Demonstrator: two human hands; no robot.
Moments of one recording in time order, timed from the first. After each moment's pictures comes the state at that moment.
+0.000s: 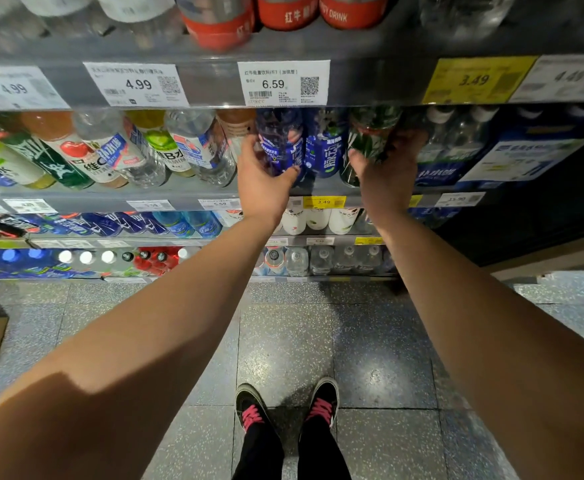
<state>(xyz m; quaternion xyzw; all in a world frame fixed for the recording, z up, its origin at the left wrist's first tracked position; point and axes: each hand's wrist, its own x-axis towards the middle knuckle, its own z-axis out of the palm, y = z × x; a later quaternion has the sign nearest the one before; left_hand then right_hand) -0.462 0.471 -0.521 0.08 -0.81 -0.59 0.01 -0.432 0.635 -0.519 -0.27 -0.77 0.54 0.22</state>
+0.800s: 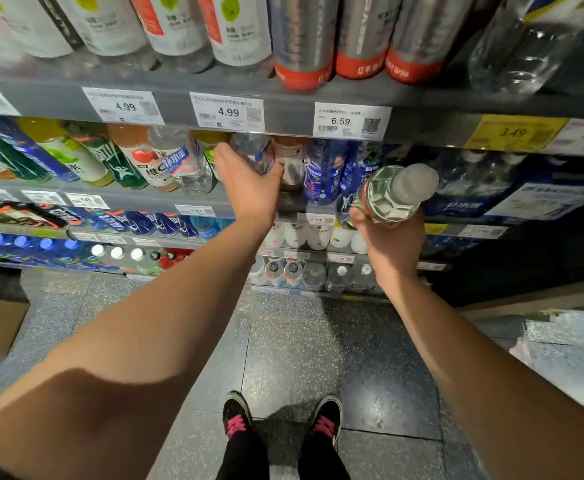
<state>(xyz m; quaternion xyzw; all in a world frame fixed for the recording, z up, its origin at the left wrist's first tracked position) -0.479 0.400 -0.487 0.16 -0.86 -0.46 0.15 -0.378 0.579 -0.510 -0.25 -0.73 0.60 0.19</state>
